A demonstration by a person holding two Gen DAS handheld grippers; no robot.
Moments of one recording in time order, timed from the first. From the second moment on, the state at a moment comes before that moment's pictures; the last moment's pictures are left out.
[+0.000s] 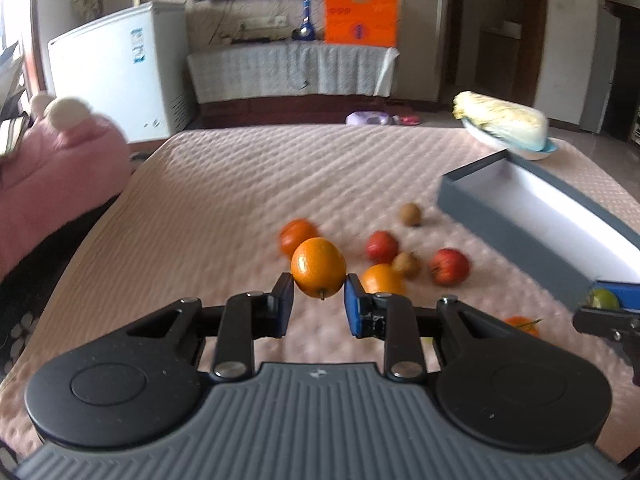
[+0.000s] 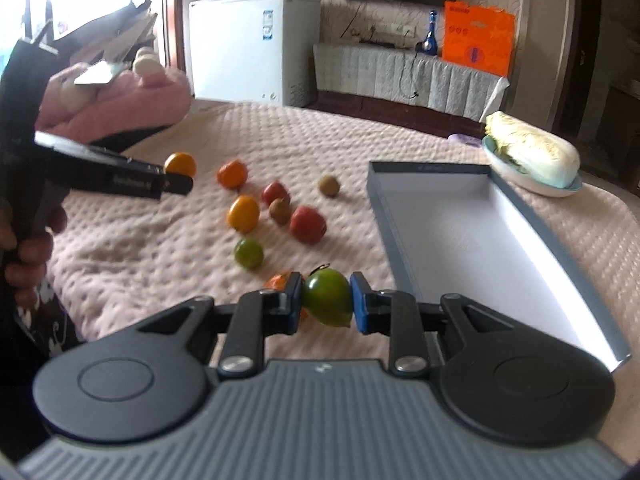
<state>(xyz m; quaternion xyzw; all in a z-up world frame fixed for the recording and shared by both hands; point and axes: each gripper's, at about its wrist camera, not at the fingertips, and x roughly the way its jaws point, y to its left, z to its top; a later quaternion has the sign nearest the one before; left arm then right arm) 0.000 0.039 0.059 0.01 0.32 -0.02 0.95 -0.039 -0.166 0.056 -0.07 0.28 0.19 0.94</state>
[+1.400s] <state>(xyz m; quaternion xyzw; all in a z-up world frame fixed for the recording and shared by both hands) 0.098 -0.190 0.044 0.01 0.32 -0.15 0.94 -0.001 -0.266 0.052 -0.02 0.31 0.07 0.95</state>
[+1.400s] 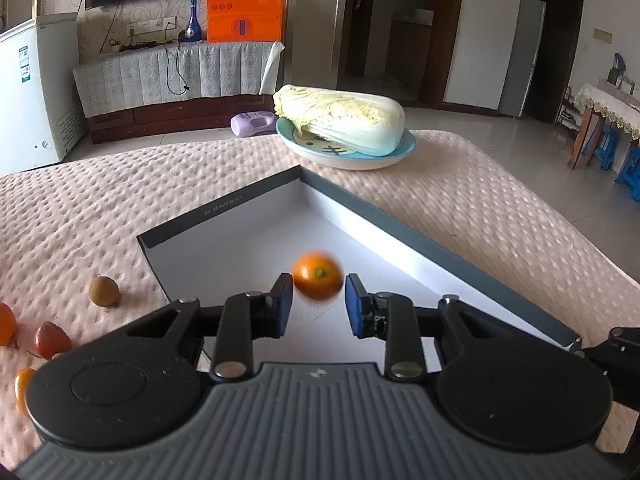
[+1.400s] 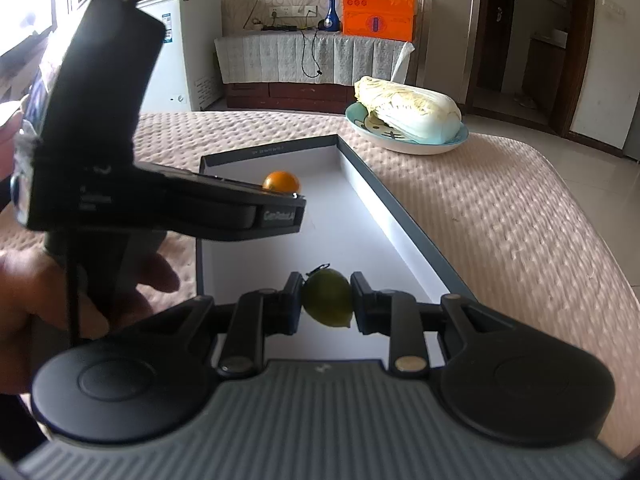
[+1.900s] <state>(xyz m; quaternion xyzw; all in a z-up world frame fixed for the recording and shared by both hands) 0.055 -0.171 0.074 0.02 0.26 -0.16 0.95 0.013 -0.260 0.046 0.00 0.32 0.06 0.94</state>
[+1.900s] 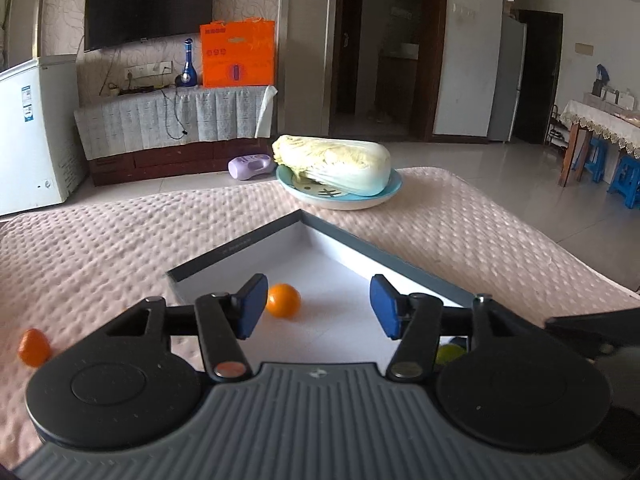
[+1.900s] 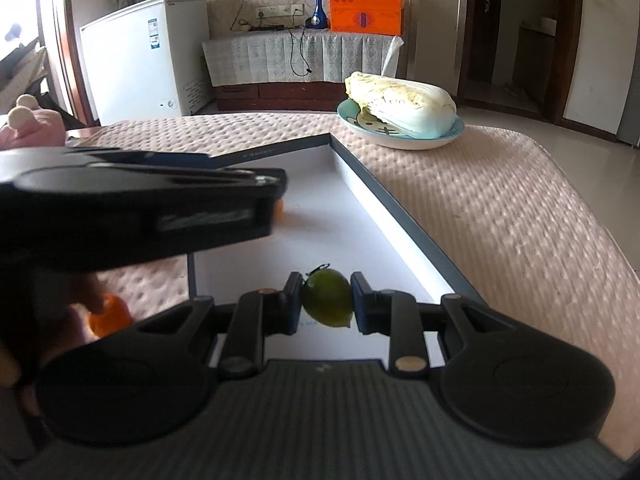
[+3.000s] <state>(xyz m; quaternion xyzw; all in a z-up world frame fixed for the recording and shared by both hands) -0.034 -0.026 0.083 0.01 0.28 -0.06 0.96 0.023 -0.260 0.046 0.04 0.31 0.01 0.95</state>
